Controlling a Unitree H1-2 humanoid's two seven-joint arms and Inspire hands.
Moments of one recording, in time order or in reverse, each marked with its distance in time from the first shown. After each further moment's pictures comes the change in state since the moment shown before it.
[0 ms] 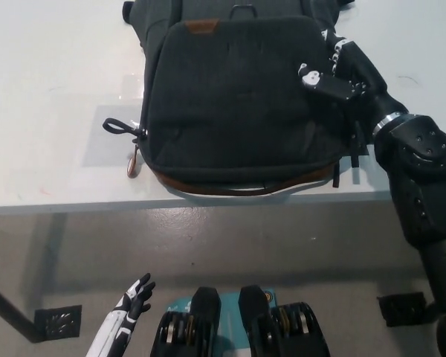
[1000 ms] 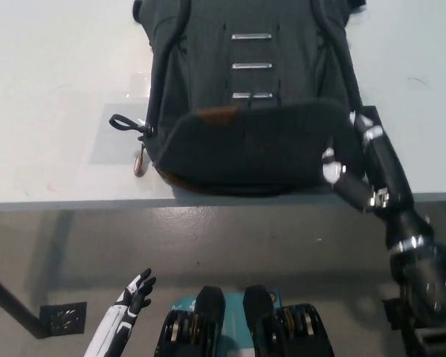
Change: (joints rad) left_arm -0.018 0.004 -0.002 0.007 0.002 0.009 0.000; right_arm 0.557 0.098 0.045 -0.732 -0.294 -0.027 -0.142
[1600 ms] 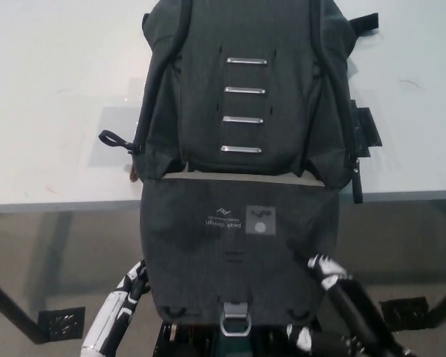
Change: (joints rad) left_arm -0.052 0.012 0.000 0.003 0.000 0.017 -0.001; right_arm 0.334 -0.179 0.290 0.029 -0.329 -0.227 -0.028
